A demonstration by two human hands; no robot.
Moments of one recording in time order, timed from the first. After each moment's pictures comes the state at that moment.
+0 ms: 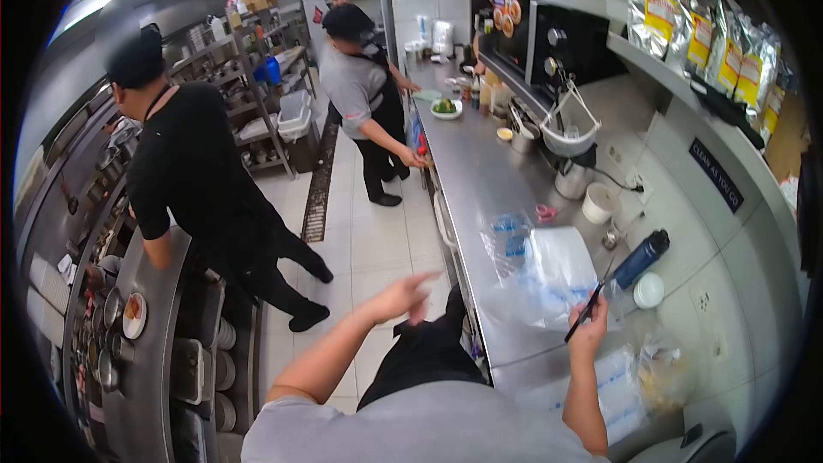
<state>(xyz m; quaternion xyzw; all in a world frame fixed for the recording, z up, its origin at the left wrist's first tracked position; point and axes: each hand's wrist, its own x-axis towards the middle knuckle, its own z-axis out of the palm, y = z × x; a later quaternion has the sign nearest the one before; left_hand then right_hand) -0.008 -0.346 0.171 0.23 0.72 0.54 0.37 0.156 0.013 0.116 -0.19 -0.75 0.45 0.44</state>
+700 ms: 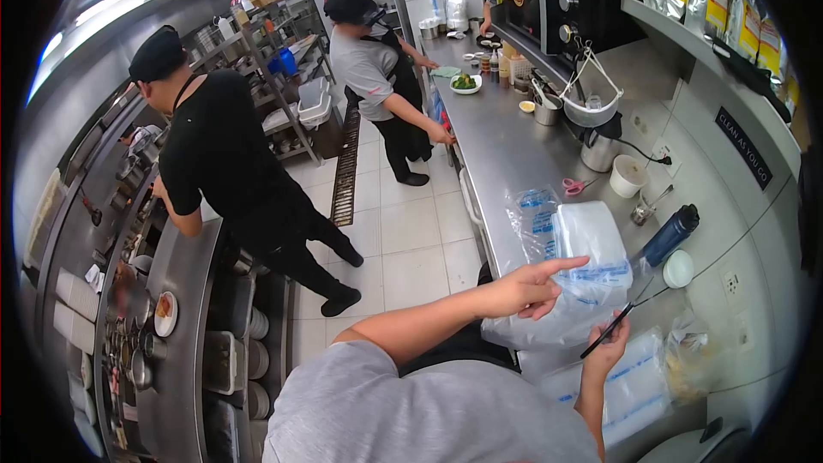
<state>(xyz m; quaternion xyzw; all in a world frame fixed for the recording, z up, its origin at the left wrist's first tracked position) 0.043 -0.212 0.238 0.42 0.47 0.62 0.47 0.210 -0.018 0.089 -0.28 -0.68 0.55 0.41</state>
